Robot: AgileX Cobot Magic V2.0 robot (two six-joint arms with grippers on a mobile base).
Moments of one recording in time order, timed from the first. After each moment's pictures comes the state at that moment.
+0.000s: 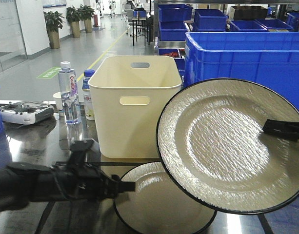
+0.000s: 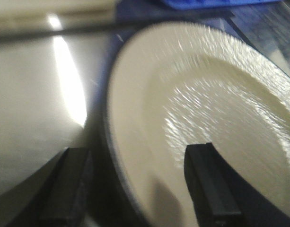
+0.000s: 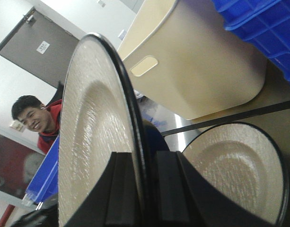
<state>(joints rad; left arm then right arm) -0.23 1.79 -1.18 -1.47 0.55 1.28 -0.31 1.22 -0.98 1.48 1.03 -0.71</state>
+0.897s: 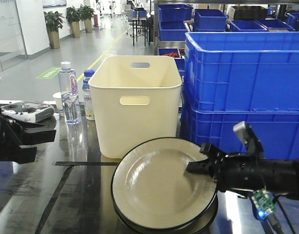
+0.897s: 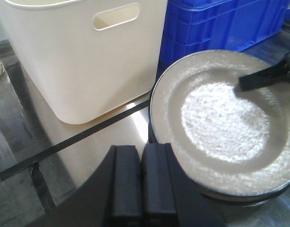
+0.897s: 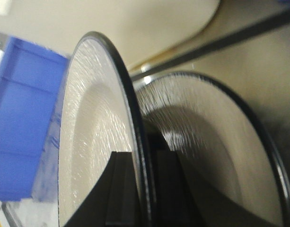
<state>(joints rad) -0.02 1.24 -1.18 -0.95 0.74 0.98 0.11 1.70 -1.11 1.48 0.67 -0.75</state>
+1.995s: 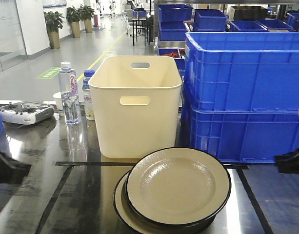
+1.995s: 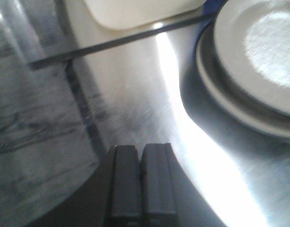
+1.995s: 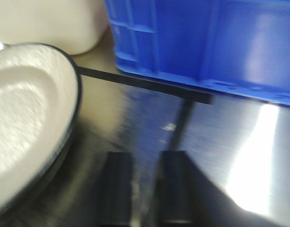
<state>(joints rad) -0.02 1.24 -1.18 -0.45 0.85 0.49 -0.17 1.33 -1.12 0.65 0.68 -0.78</state>
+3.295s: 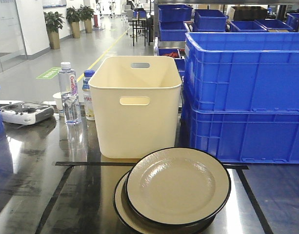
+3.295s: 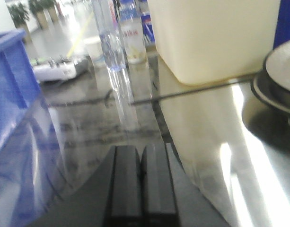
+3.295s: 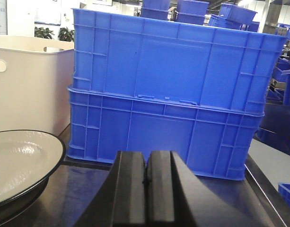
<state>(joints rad) -0.03 0.33 -0.35 -0.25 0.23 0.35 -0.03 0.37 -0.46 0.27 0.16 -0.39</state>
